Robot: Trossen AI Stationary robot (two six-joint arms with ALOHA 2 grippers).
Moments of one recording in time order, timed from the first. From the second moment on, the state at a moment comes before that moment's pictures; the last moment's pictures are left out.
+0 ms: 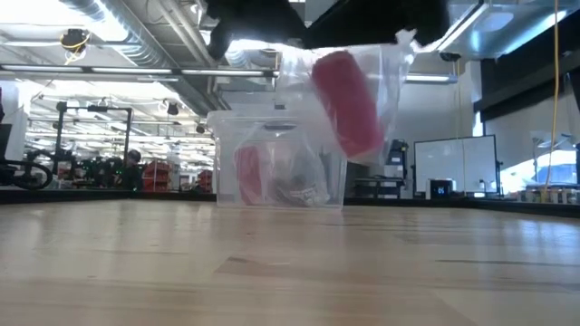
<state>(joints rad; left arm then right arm) -0.36 1.56 1.06 -0.01 -0.66 -0.52 0.53 1.74 1.05 0.18 0.85 -0.28</state>
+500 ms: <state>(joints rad) -0.36 1.56 1.06 0.04 -0.64 -0.53 0.48 1.75 1.06 0.13 0.78 -0.27</state>
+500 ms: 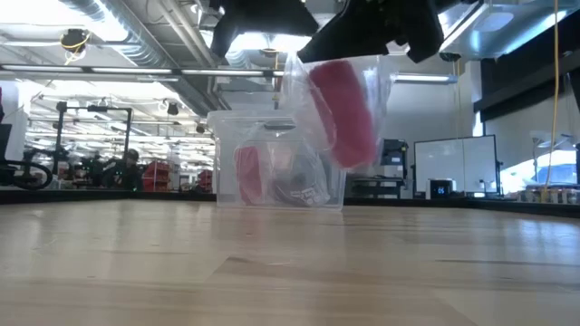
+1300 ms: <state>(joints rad) -0.43 1.47 1.08 -0.32 -0.54 -0.45 0.52 1.58 1.11 -0.18 0.54 -0.10</state>
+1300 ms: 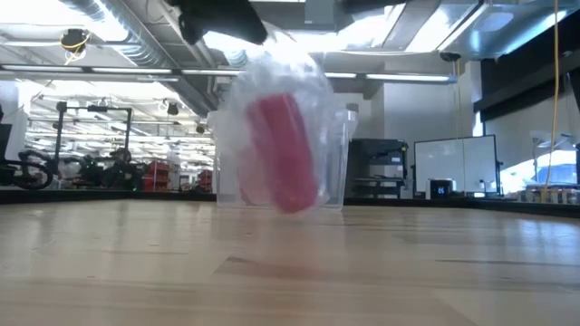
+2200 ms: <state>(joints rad) -0.50 1.47 1.08 -0.24 -0.54 -0.17 0.41 1.38 0.45 0.65 0.30 0.13</state>
